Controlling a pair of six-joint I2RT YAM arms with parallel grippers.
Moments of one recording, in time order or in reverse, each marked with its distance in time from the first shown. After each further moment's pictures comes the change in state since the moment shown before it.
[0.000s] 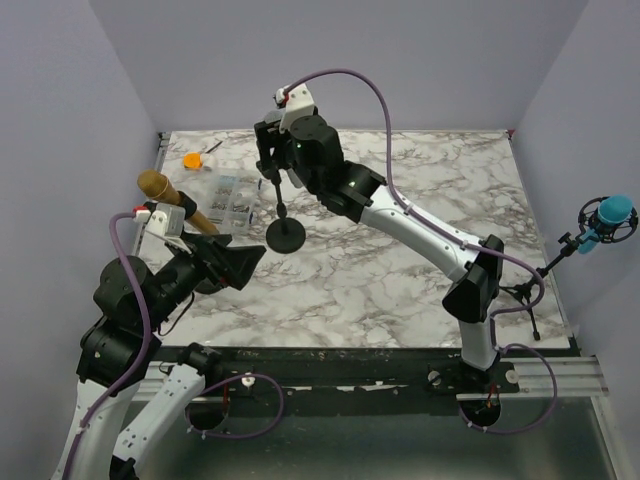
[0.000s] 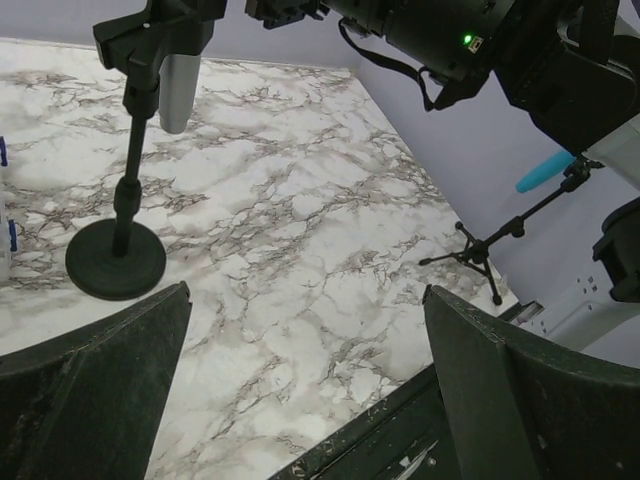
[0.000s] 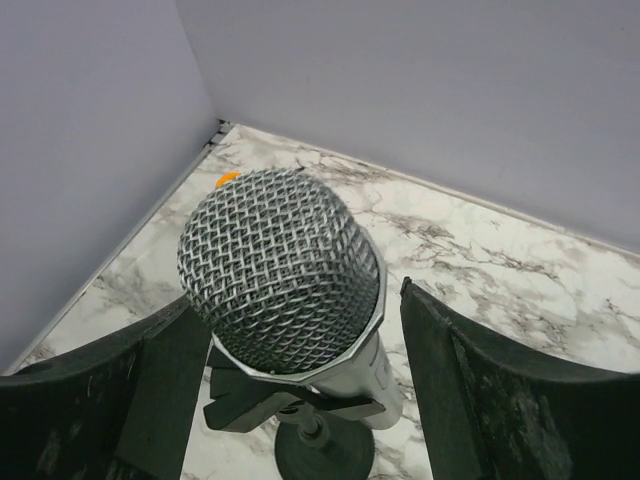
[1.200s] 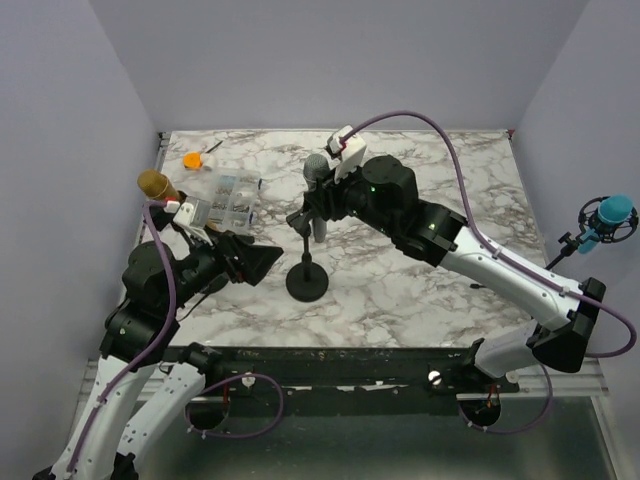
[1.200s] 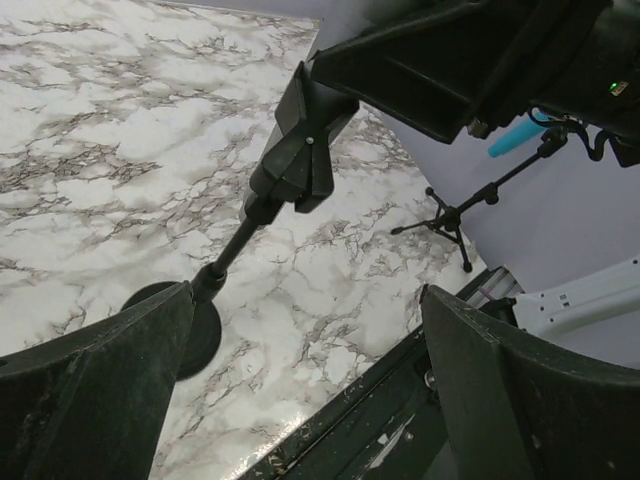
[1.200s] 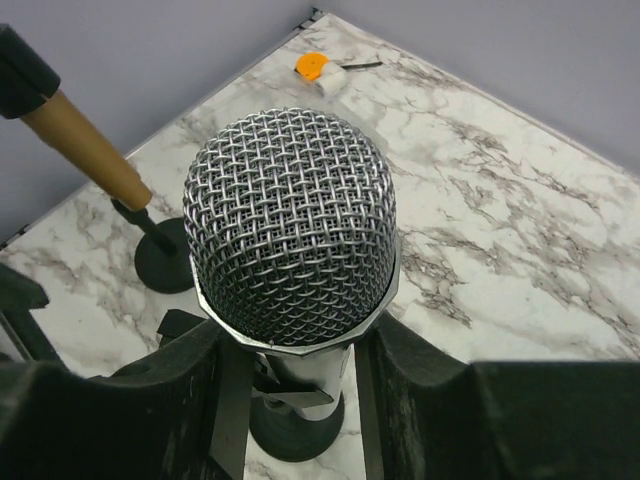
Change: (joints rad) left arm -0.001 0.034 -0.119 0.111 0.110 -0.061; right arm 0.022 -0.504 -0.562 -0.061 -0.257 -0.016
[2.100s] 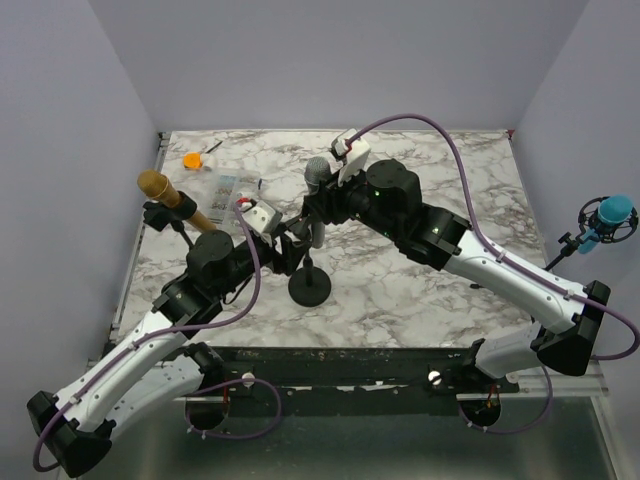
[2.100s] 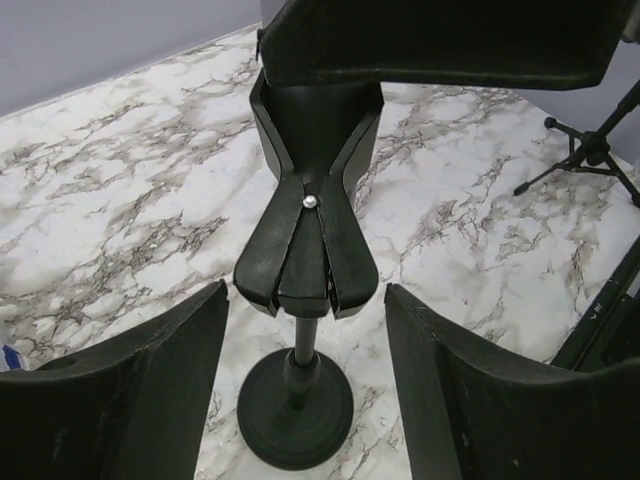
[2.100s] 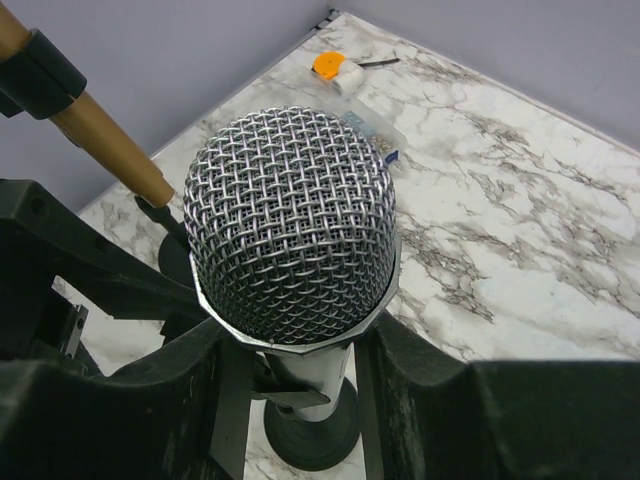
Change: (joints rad) left arm -0.306 0.209 -0.175 0.376 -0.248 0.427; right arm 0.006 -0.063 -0.073 0.026 -0.030 0.052
